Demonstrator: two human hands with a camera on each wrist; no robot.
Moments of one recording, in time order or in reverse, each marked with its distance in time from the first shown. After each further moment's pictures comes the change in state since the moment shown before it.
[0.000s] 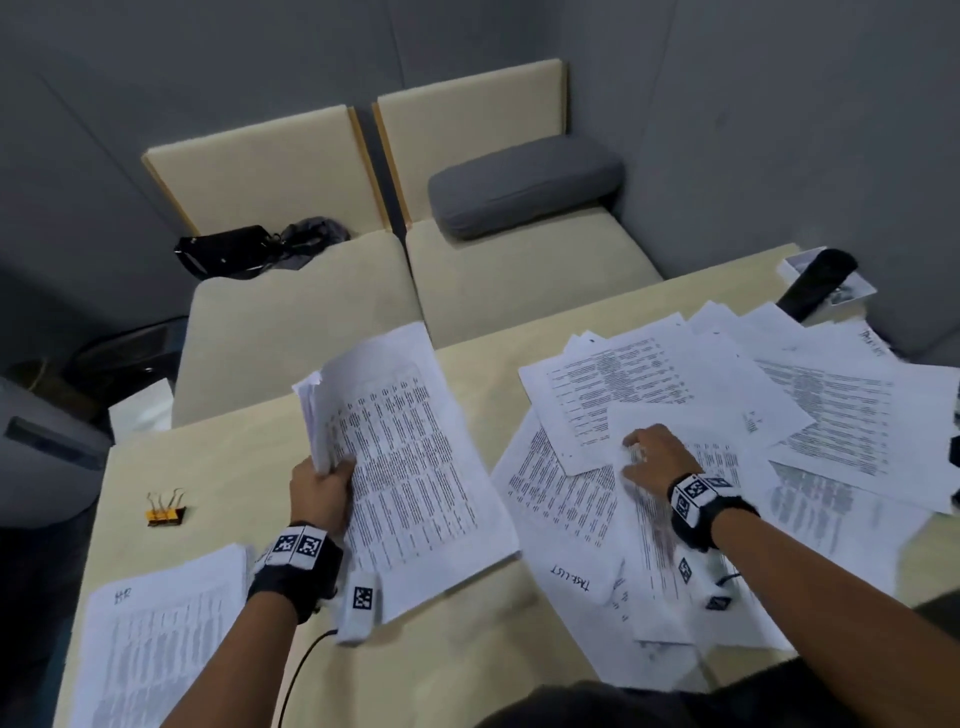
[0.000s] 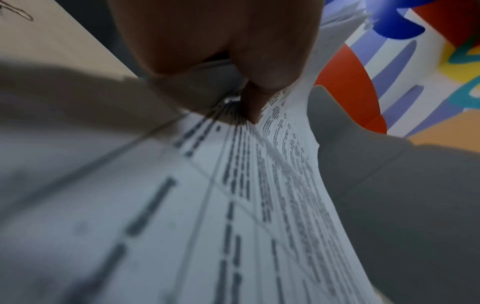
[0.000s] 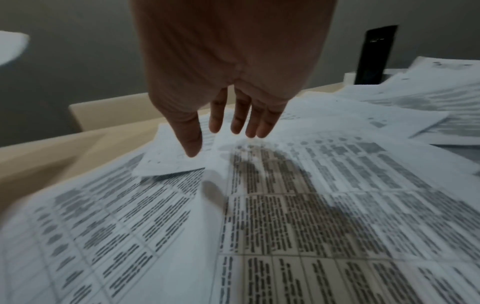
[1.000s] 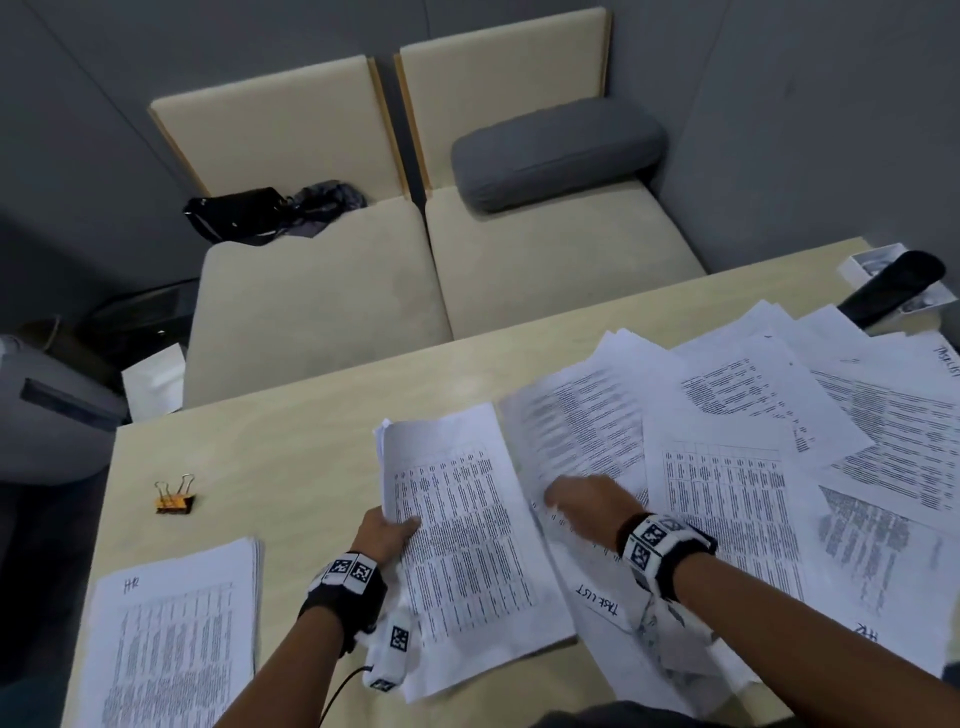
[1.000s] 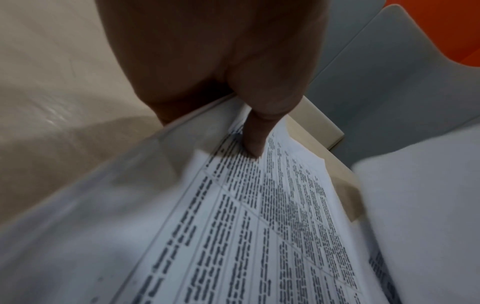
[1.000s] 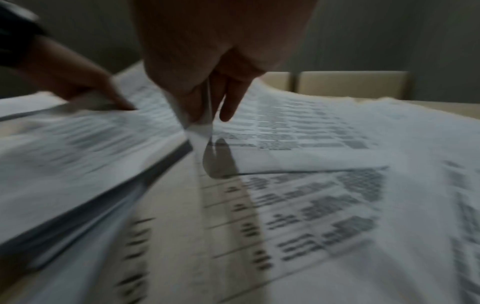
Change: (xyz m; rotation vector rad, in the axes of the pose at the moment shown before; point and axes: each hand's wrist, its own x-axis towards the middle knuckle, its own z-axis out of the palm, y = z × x) left_hand -0.005 -0.054 0.033 0.330 -0.408 -0.306; right_hand -0.016 -0.098 0.058 -0.362 -0.140 -0.619
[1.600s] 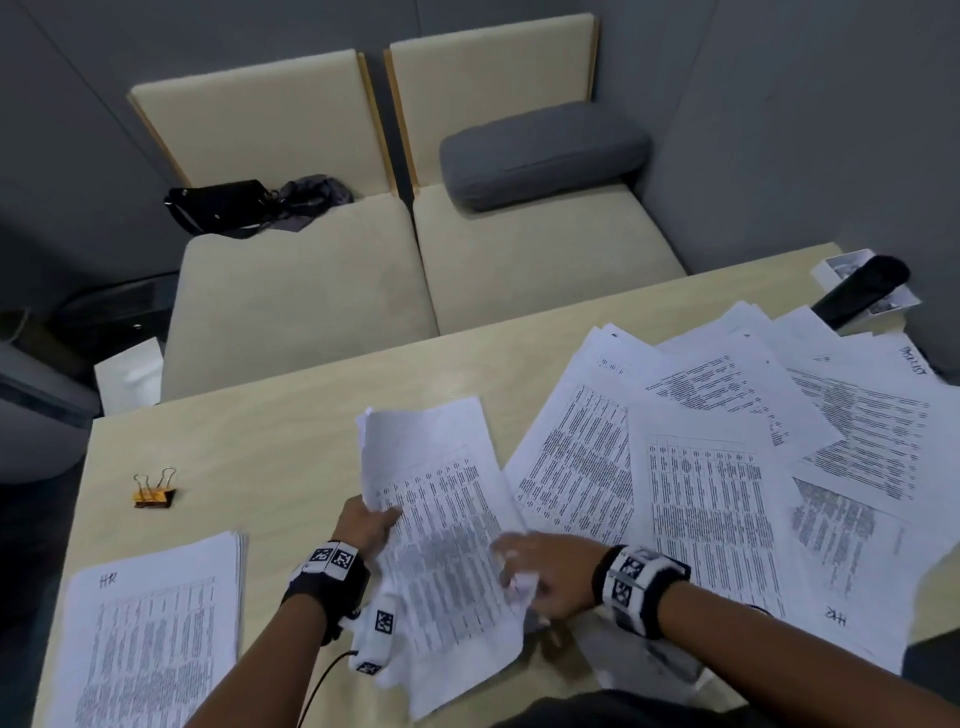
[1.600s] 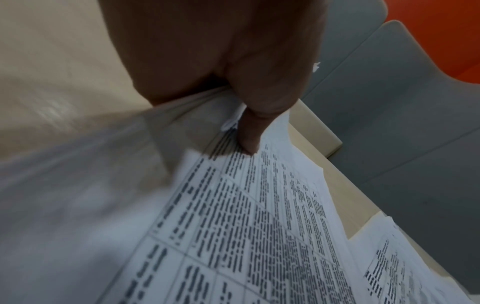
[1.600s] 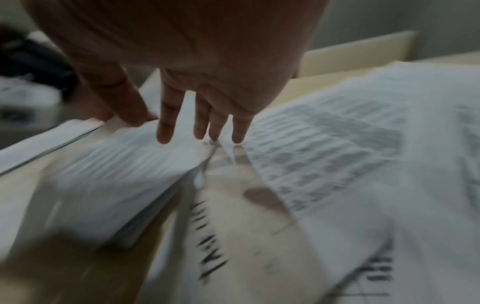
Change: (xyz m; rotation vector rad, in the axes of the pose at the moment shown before) left_hand 0.007 -0.002 -0.006 0.084 0.064 0.042; right_hand -0.026 -0.035 0.037 0.182 -0.364 -0.358
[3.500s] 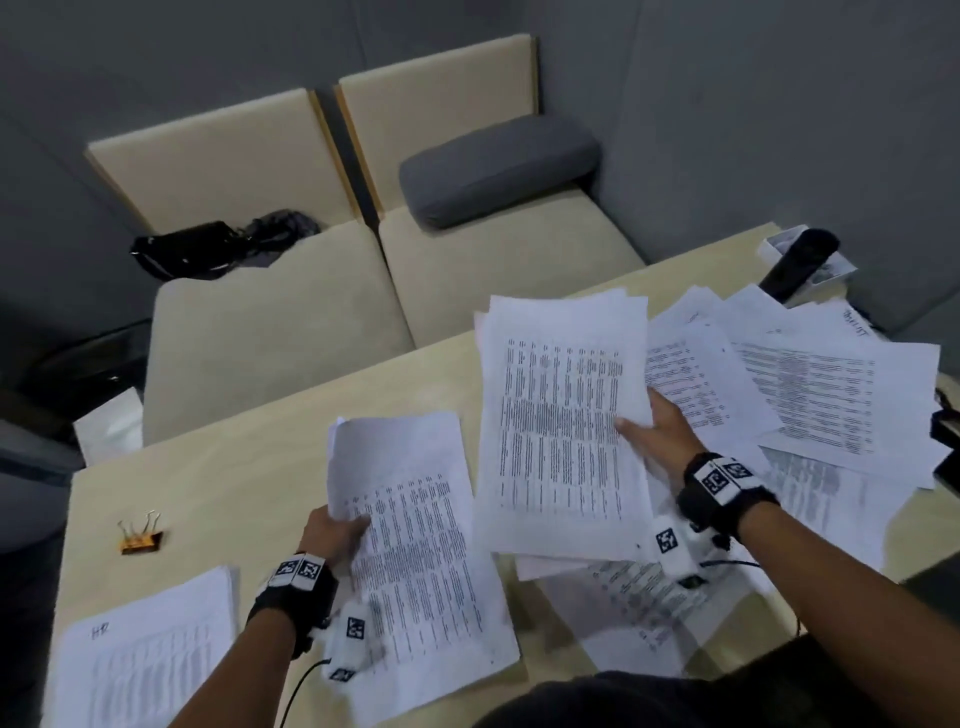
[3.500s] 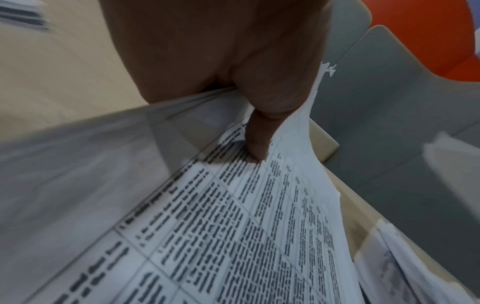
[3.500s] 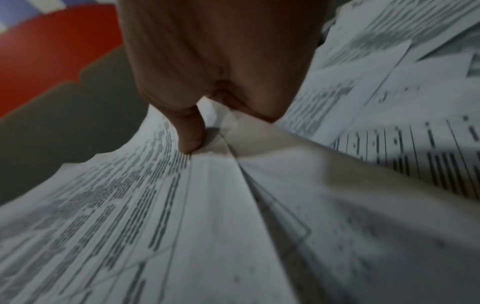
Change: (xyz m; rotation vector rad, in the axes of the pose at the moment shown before) left_hand -0.011 0.009 -0.025 0.009 0.074 -0.017; right_hand -0.096 0.093 -0.070 1.025 1.036 0.668
